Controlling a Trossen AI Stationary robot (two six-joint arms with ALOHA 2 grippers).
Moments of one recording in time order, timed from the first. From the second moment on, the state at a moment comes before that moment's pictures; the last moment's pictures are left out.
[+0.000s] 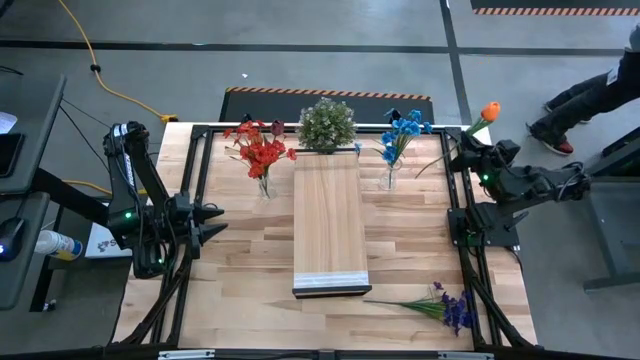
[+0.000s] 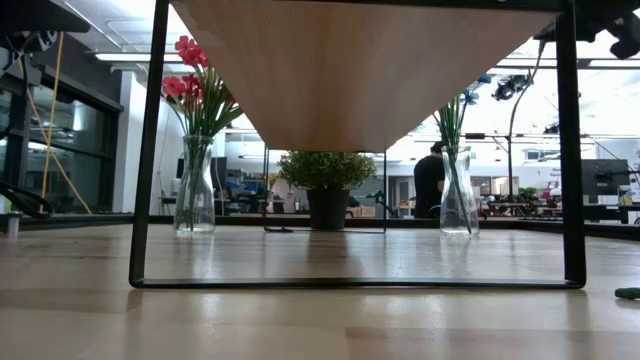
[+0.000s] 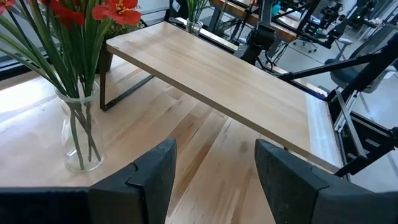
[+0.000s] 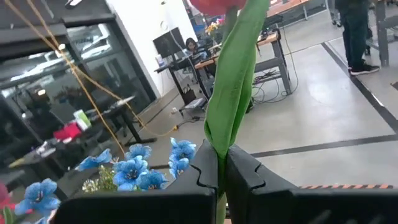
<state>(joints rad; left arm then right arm) -1.23 0.84 0.79 -1.38 -1.25 -1.81 0.29 0.34 0.66 -0.53 1.49 0.64</state>
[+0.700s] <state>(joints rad) -1.23 0.84 0.79 -1.39 -1.25 -1.81 0.29 0.40 0.62 -0.24 1.57 0.52</state>
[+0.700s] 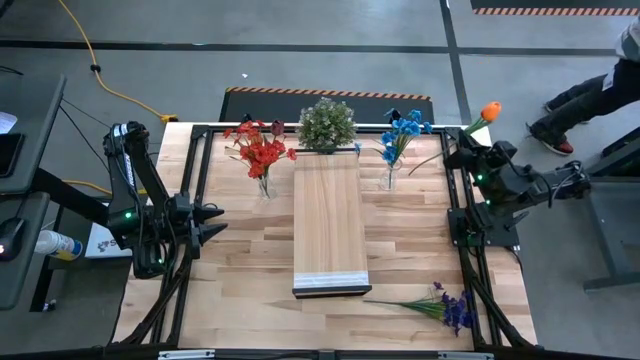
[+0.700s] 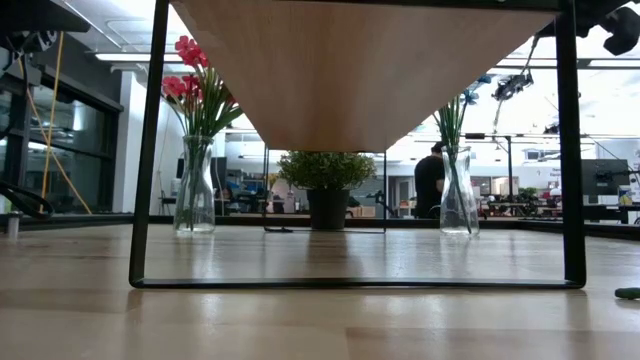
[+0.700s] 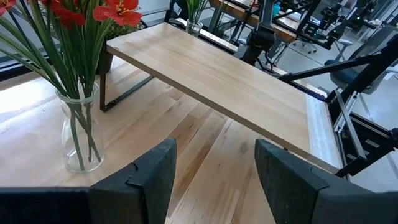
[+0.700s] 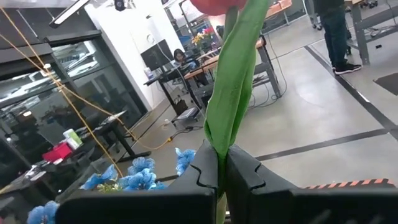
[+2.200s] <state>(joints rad) -1.23 0.84 0.79 -1.39 -1.25 -1.81 -0.10 0.60 0.62 0.08 1.22 0.31</state>
